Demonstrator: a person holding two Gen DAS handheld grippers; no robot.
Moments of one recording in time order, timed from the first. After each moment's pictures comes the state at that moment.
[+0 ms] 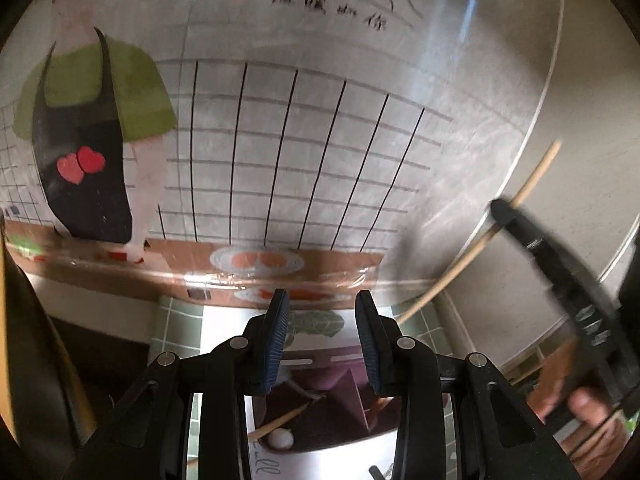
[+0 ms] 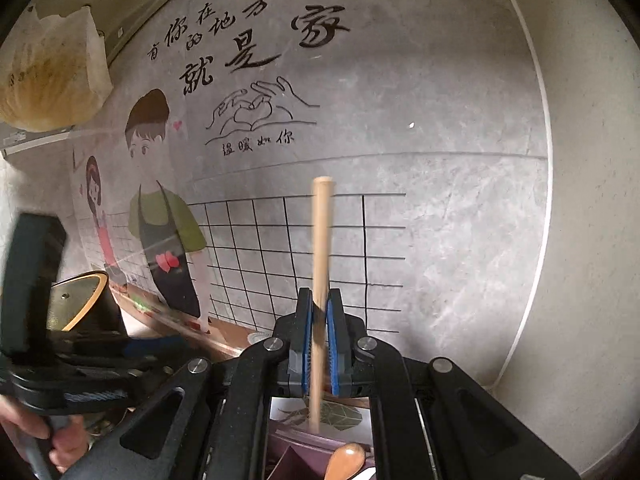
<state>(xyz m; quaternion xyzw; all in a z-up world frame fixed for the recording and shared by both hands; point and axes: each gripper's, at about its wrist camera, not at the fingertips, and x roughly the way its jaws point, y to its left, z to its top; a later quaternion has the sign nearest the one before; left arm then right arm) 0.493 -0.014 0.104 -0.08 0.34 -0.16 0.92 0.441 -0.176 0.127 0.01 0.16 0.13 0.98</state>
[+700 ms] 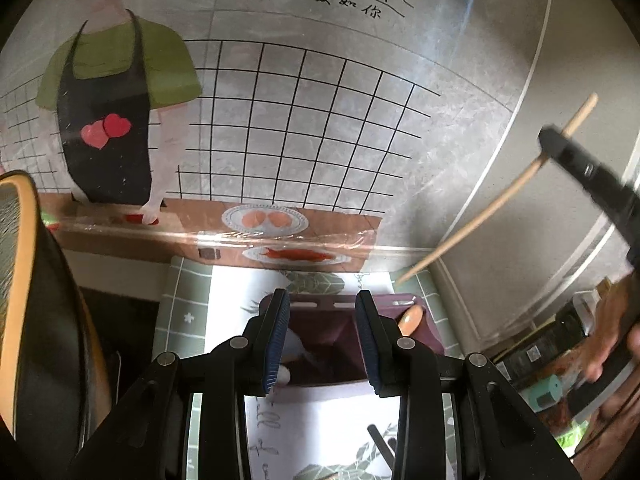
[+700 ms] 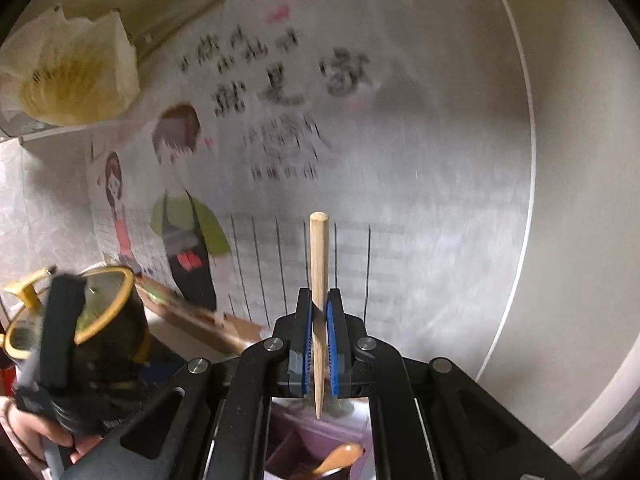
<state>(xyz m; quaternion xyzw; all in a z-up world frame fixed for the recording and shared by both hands) 0.442 -0.003 0.101 -0.08 0.36 -0.15 0.92 0.399 -0.174 0.175 -0.02 0.16 0.15 0.97</state>
